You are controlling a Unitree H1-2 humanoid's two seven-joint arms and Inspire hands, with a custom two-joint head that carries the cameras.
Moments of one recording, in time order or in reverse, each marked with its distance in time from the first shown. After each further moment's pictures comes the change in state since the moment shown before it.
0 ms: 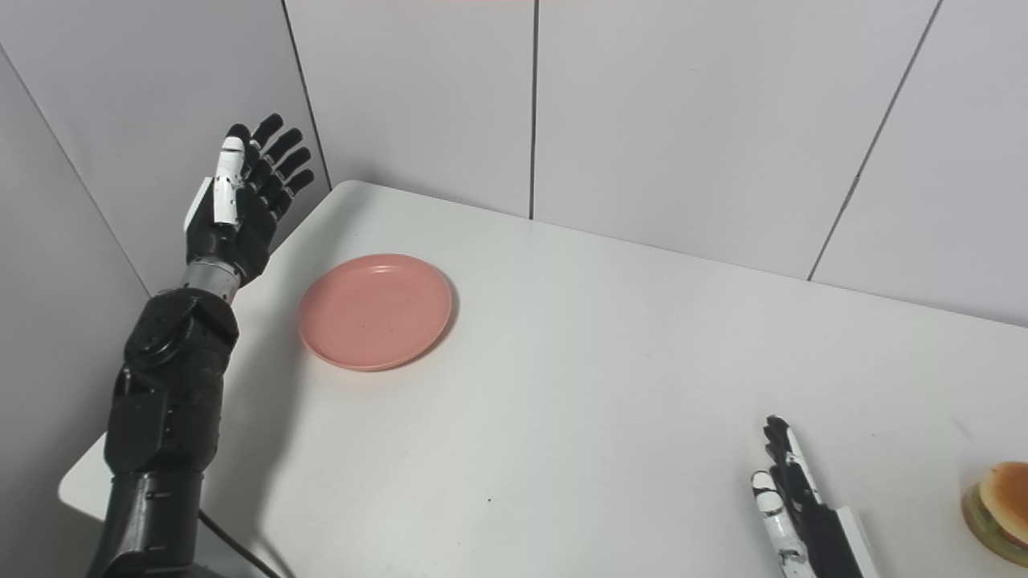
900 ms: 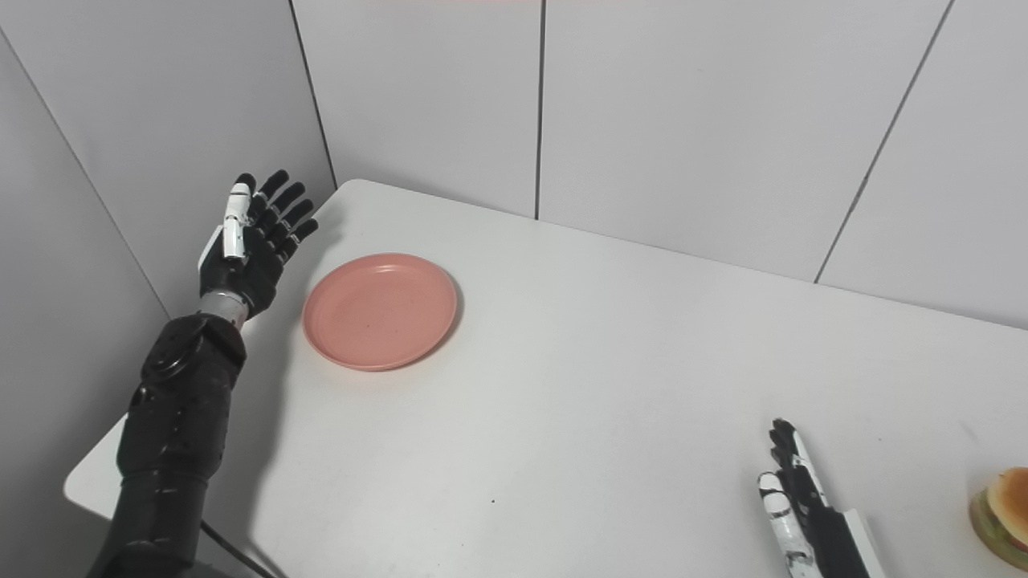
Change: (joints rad) left arm 0.006 0.016 0.006 0.254 -0.073 -0.076 -0.018; right arm 0.001 -0.005 -0.001 -0.032 0.012 0.054 0.011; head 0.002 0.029
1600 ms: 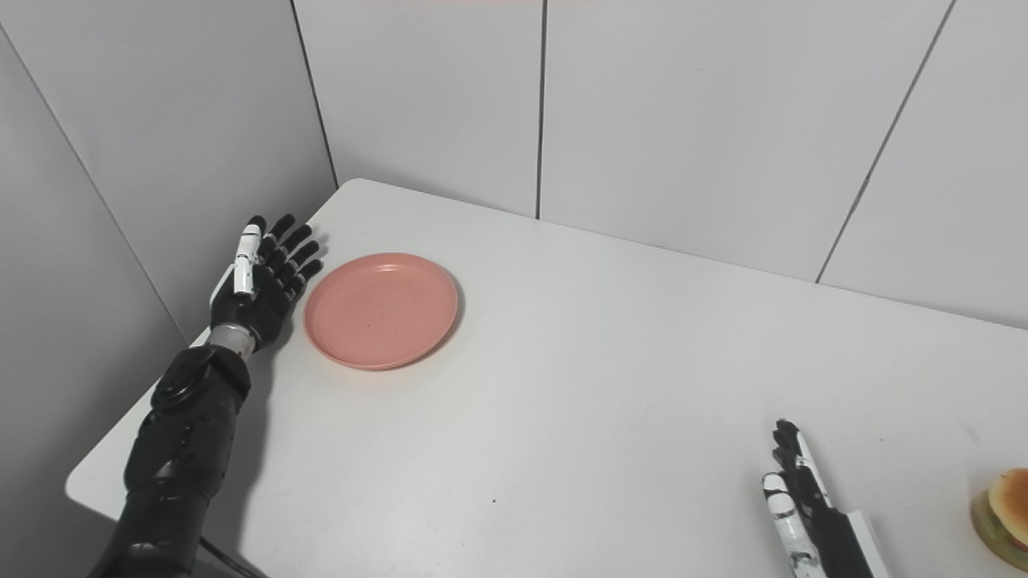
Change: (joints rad) left arm 0.014 0.006 -0.018 0.170 -0.003 -0.092 -0.076; right arm 0.000 -0.005 -0.003 -0.006 0.019 0.010 0.005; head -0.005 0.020
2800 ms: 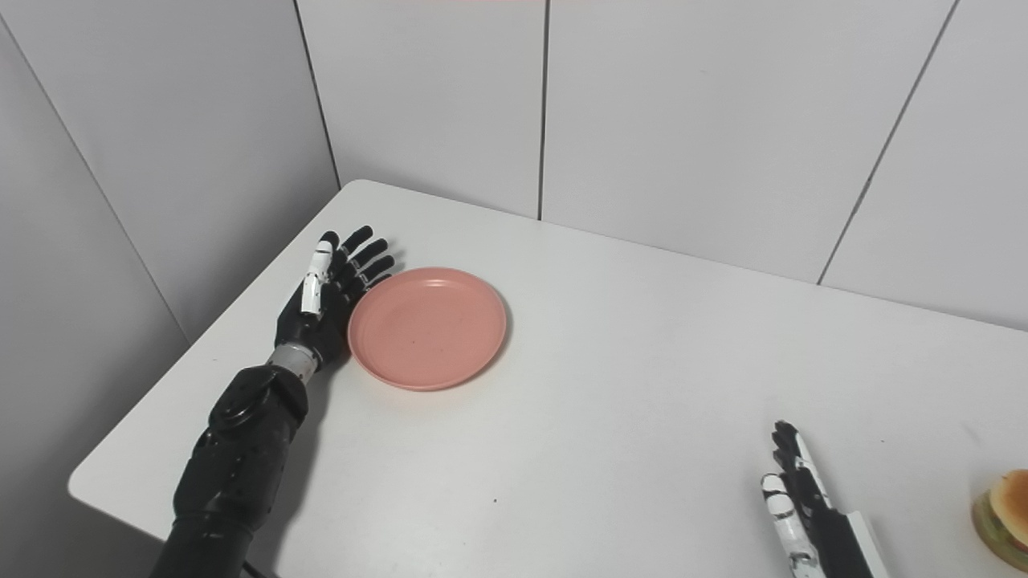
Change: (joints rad) left arm 0.048 -0.113 -0.153 -0.157 0.011 0.052 0.013; right arm 0.001 -0.002 0.004 -0.006 -0.017 0.006 -0.001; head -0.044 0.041
